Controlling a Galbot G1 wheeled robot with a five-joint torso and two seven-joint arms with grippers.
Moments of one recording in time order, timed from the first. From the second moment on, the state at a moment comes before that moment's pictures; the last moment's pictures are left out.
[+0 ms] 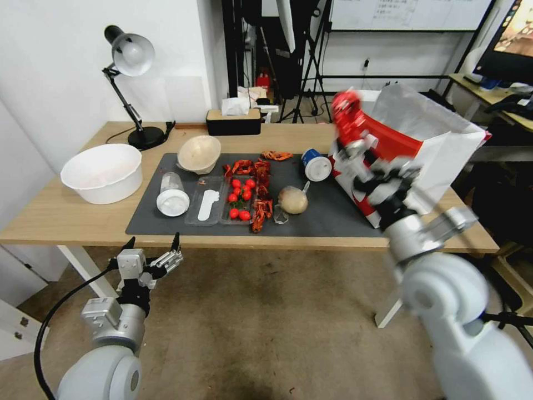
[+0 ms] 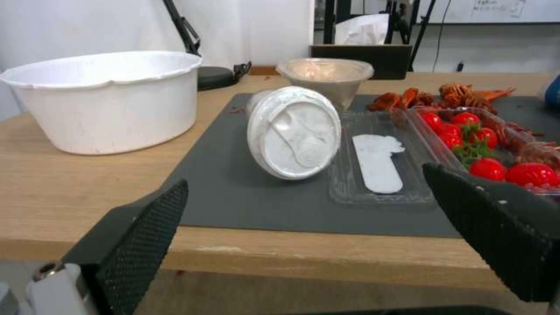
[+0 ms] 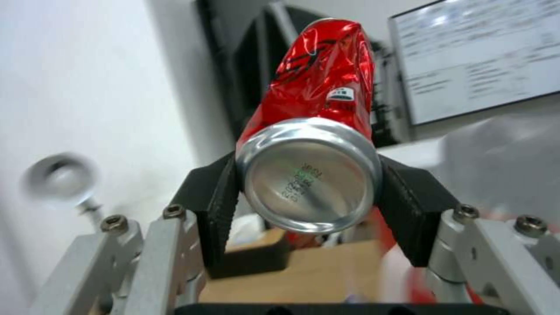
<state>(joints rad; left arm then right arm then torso) 1.65 -1.48 -0.68 -2.25 -0.23 0.20 -0.01 -1.10 1.14 0.48 2.28 0.75 -0.26 0.19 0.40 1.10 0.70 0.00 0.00</state>
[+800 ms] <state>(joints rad) 1.66 -1.50 -0.68 -2.25 -0.20 0.17 -0.01 -0.75 0.95 0.47 2.06 1.03 -0.53 0.66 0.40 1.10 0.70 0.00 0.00</state>
